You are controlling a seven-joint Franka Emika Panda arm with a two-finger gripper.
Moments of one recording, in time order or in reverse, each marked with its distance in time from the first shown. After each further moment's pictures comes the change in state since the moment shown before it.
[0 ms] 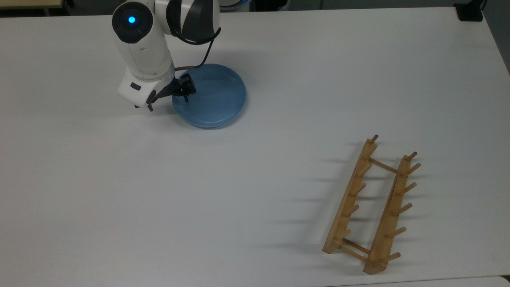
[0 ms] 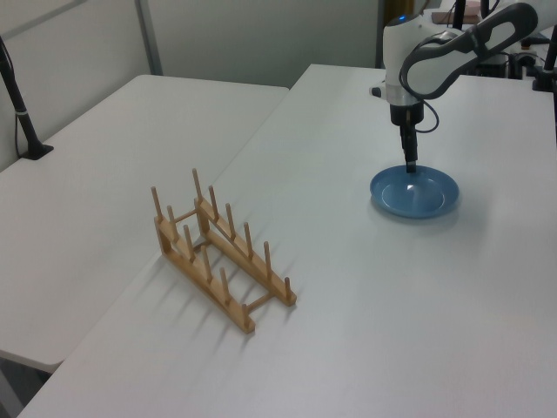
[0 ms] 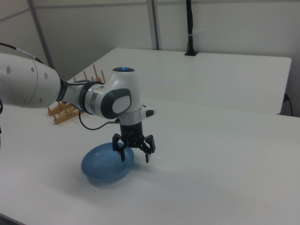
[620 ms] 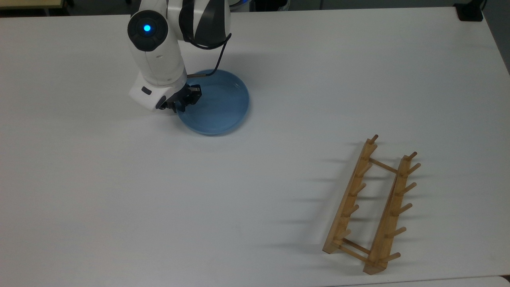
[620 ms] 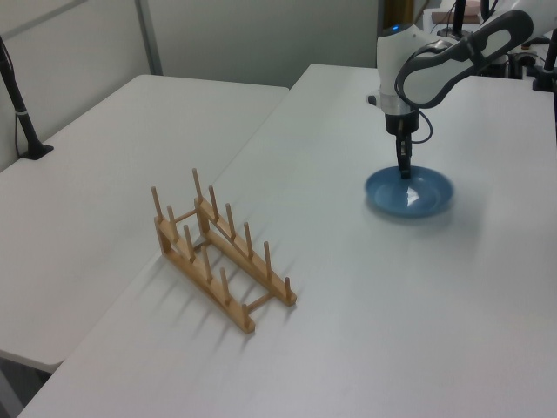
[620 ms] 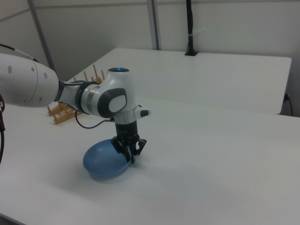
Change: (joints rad) arm 0.027 0.016 0.017 0.005 0.000 0.004 0.137
